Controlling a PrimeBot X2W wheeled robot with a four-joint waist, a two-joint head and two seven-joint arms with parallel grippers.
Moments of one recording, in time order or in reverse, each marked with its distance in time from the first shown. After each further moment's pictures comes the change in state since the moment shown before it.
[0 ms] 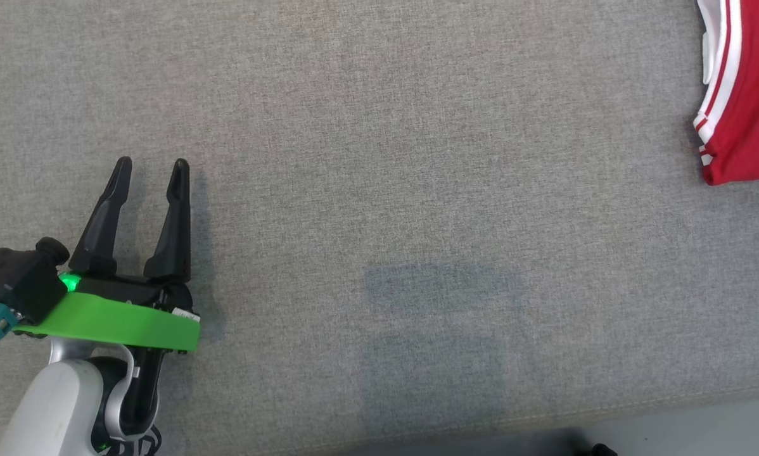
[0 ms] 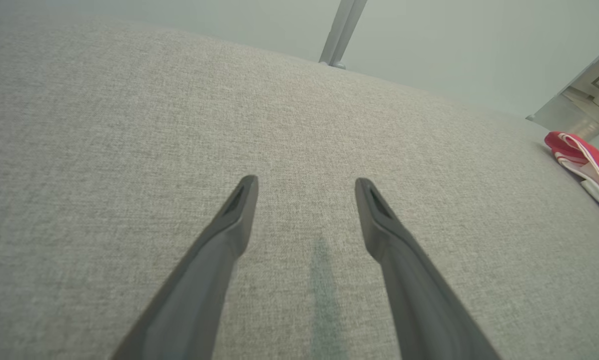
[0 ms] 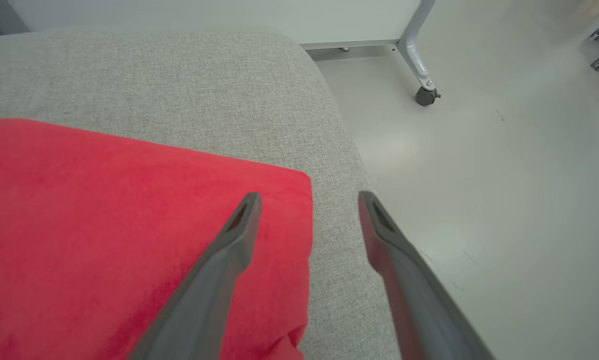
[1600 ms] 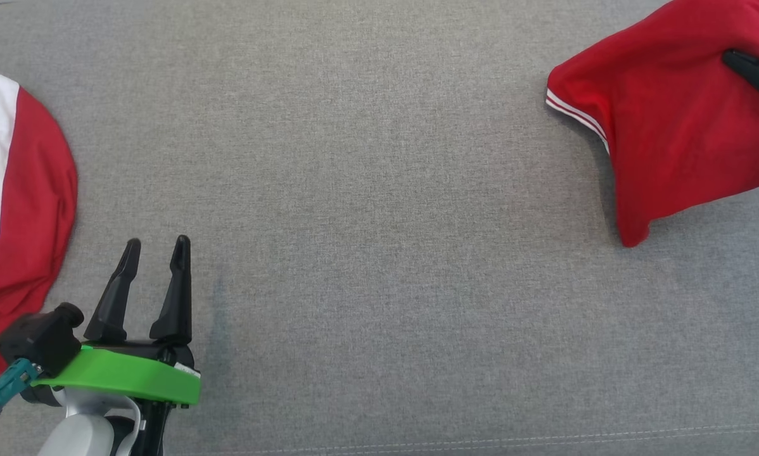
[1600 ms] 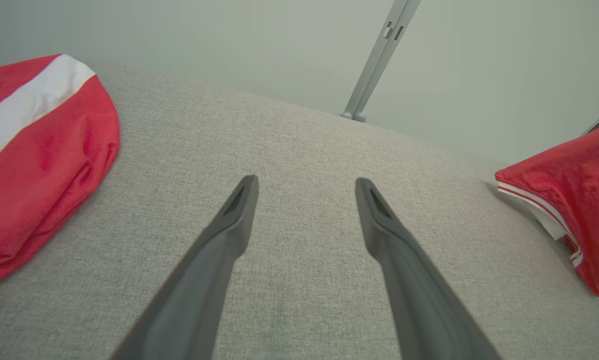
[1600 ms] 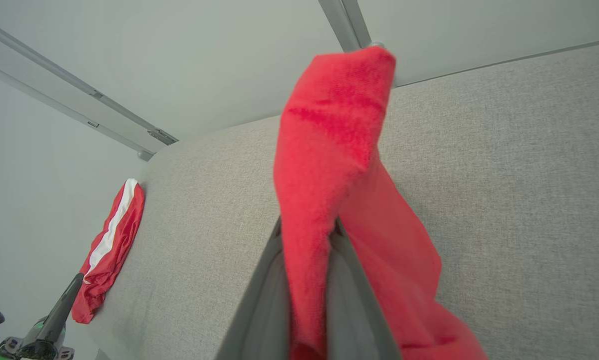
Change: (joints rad) left arm 0.135 -0.015 0.000 0.120 -0.058 -0.022 -0.064; right arm 0.087 0.149 0.001 -0.448 0.460 0.077 0.329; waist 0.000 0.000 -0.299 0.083
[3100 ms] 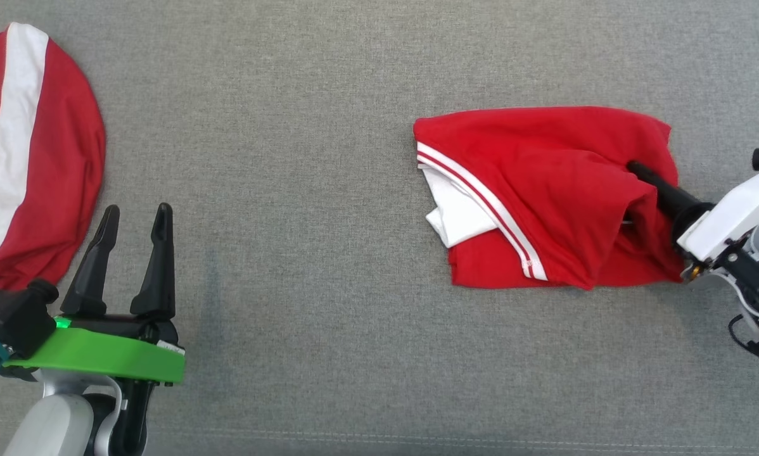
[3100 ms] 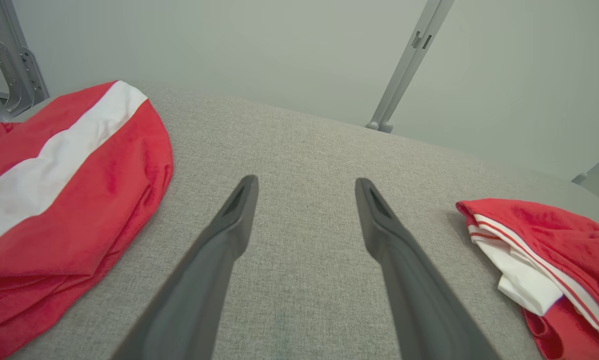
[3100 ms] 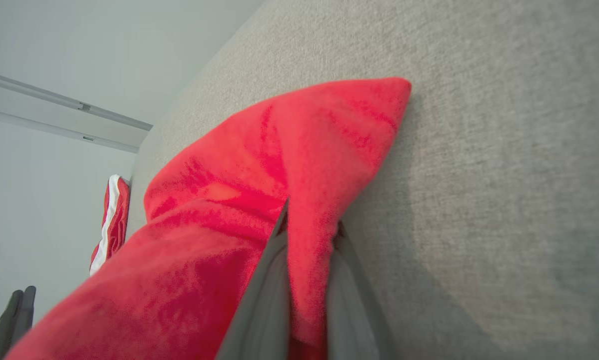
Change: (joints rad) left arm -0.042 0.038 0.017 -0.078 0.000 0.022 0.022; right arm 0.182 0.283 0.070 0.201 -0.041 0.046 -0.286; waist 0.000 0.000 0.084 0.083
